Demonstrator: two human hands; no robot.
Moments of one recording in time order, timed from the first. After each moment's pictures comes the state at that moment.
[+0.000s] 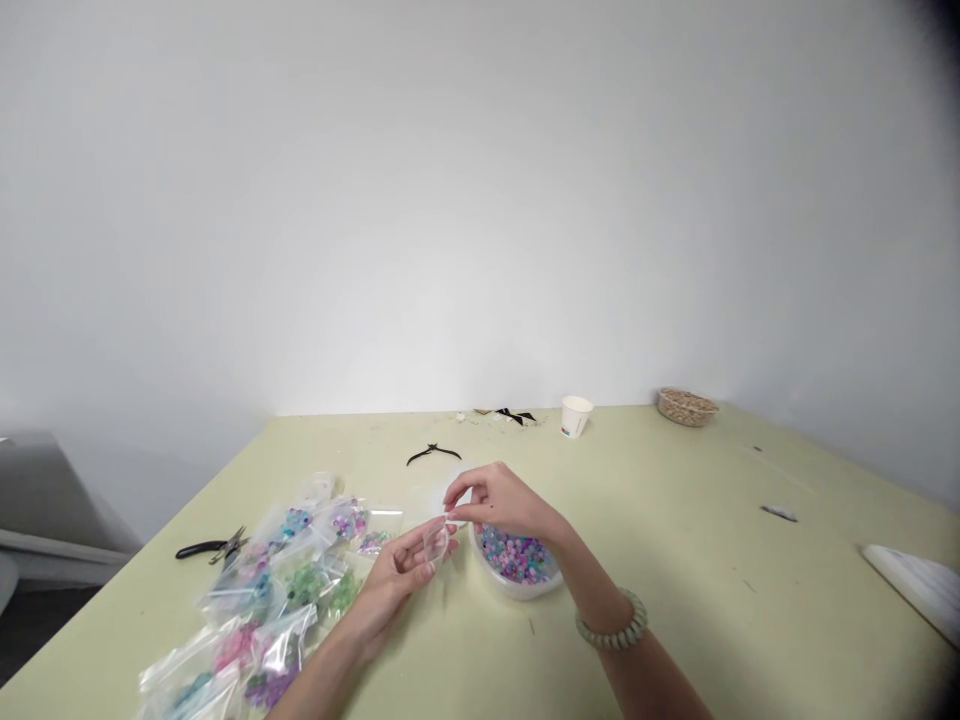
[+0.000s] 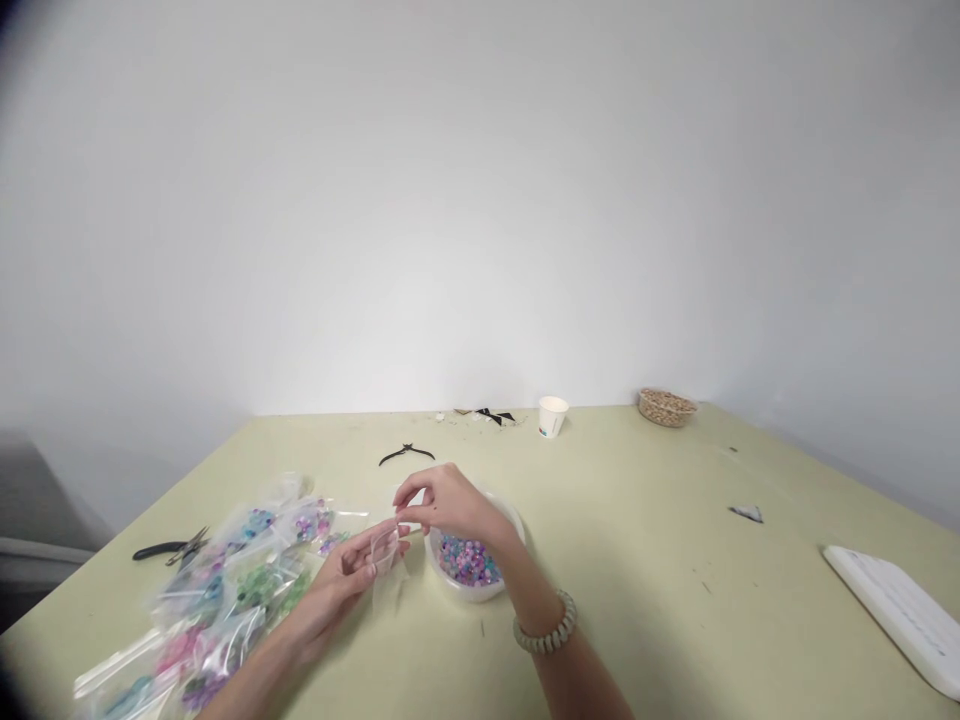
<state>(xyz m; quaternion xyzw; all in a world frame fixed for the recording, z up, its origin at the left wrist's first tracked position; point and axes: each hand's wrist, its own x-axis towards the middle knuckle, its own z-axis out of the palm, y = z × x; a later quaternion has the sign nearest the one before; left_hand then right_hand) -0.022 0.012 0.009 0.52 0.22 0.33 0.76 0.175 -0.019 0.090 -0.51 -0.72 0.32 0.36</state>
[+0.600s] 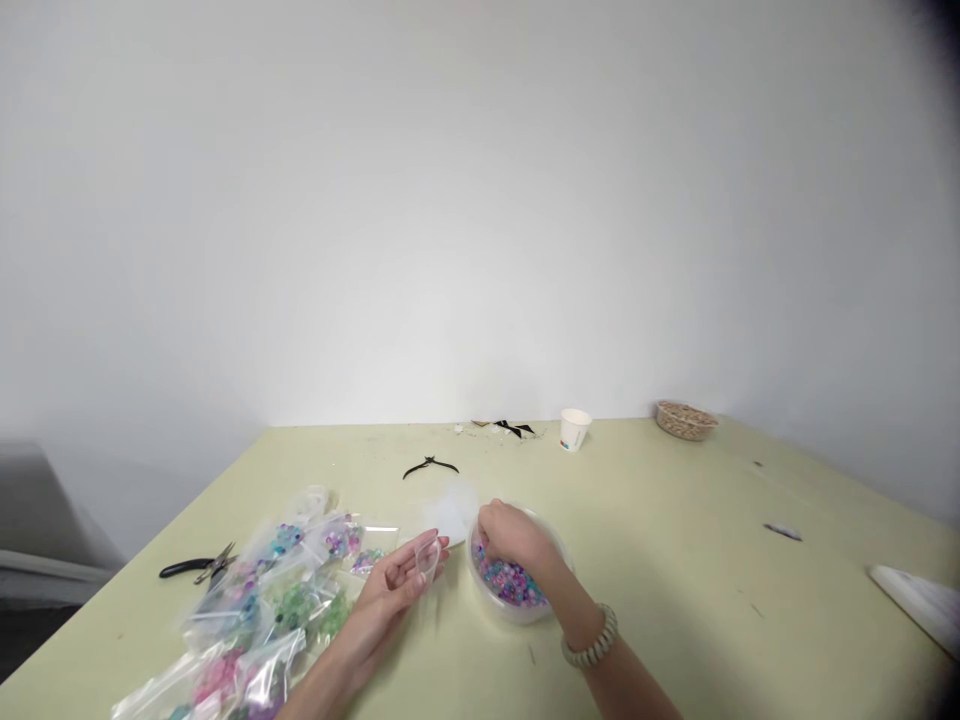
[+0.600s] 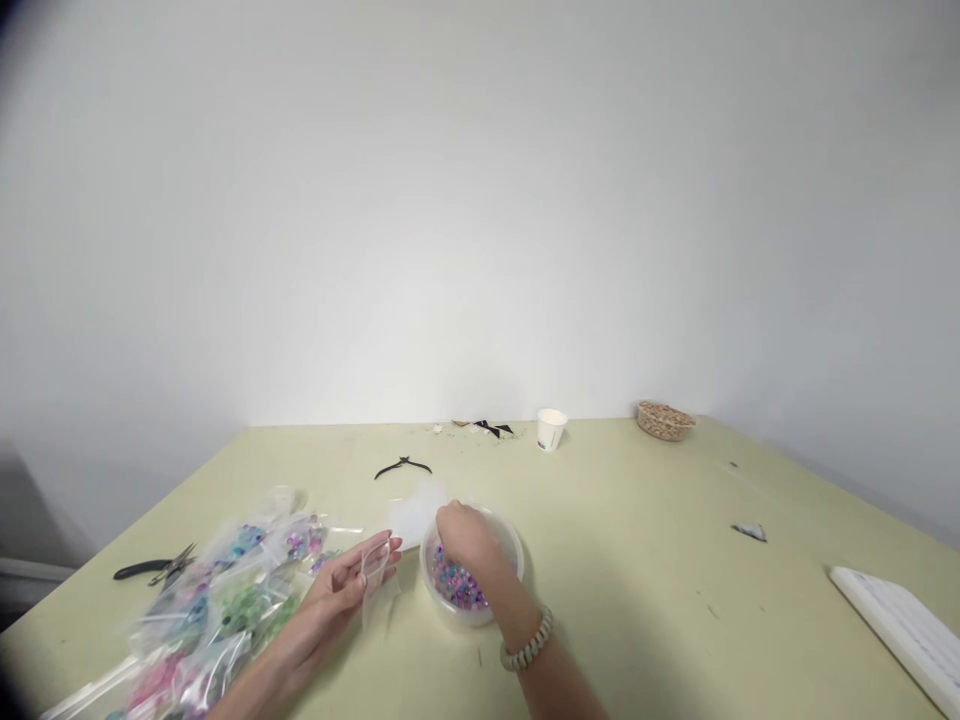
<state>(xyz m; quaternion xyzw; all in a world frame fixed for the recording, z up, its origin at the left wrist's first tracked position) -0.017 0.010 0.006 0.48 0.23 0.37 0.76 0.182 -0.001 0.045 -0.72 -0.68 0.13 -0.04</state>
